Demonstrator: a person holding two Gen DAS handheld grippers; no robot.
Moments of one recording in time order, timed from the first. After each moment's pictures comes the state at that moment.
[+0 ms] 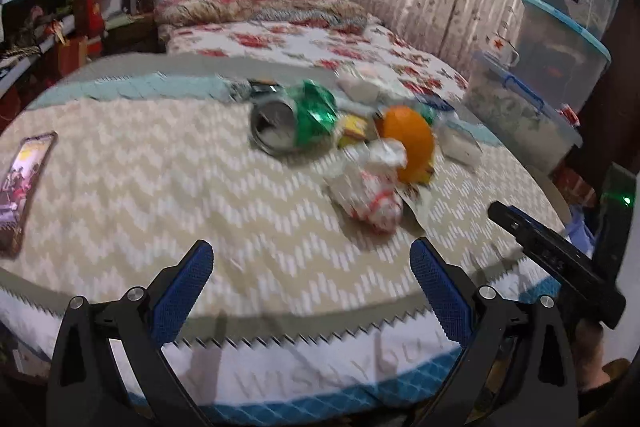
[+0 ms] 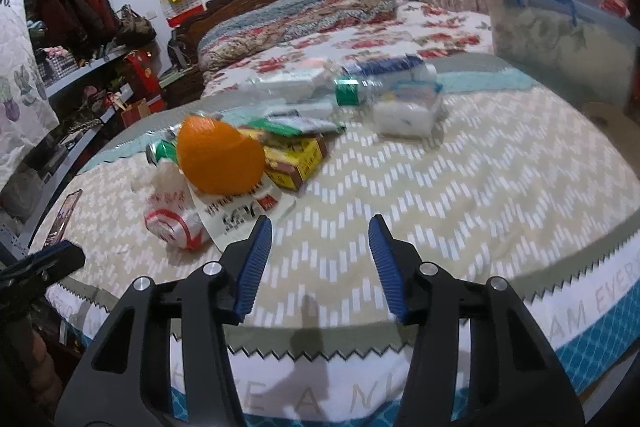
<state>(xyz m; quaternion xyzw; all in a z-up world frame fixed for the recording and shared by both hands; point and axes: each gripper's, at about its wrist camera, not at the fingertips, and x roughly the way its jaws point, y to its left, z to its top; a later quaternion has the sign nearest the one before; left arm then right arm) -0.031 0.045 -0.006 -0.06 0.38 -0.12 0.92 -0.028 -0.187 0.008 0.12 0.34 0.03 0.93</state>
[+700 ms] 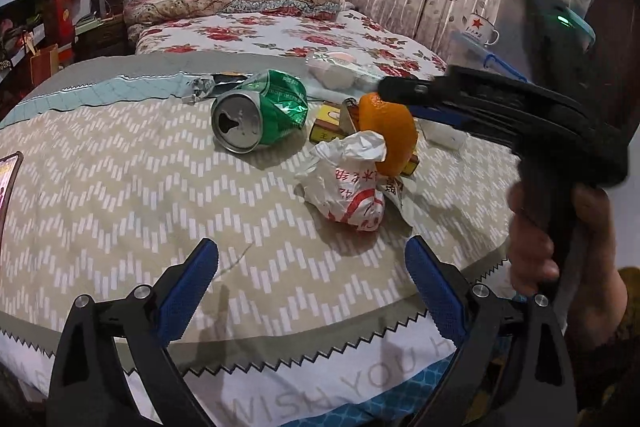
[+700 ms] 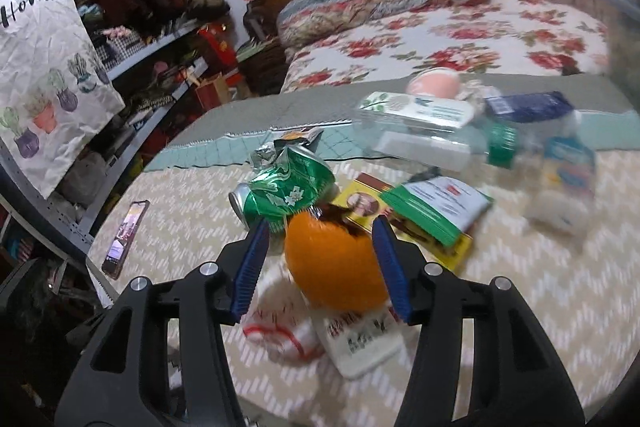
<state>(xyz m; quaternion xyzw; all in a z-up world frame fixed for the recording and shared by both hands) -0.011 0.027 -0.019 -0.04 0.39 -0.17 0.90 0.088 -0.124 0.041 0.13 0.38 0.19 0.90</state>
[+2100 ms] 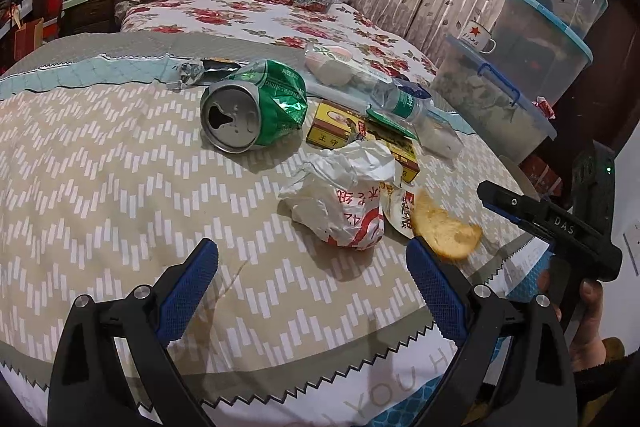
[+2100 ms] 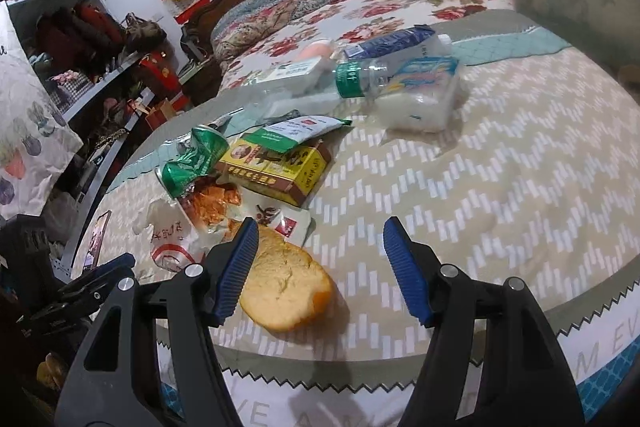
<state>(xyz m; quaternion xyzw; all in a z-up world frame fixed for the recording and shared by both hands) 0.016 0.040 -0.029 -0.08 0.41 -0.21 0.88 0.010 -0.226 0.009 0.20 0.39 0.08 0.89</state>
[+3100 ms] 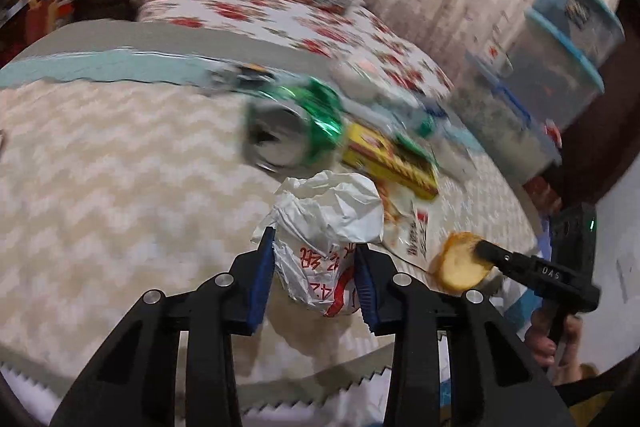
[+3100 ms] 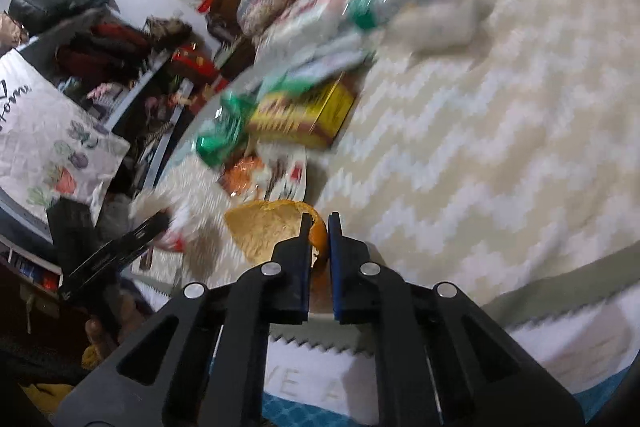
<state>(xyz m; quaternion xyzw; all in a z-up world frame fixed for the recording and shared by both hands) 0.034 0.084 -0.011 -0.13 0.42 -0.18 0.88 0.006 -0.239 -0.025 0.30 0.42 0.16 0.84</state>
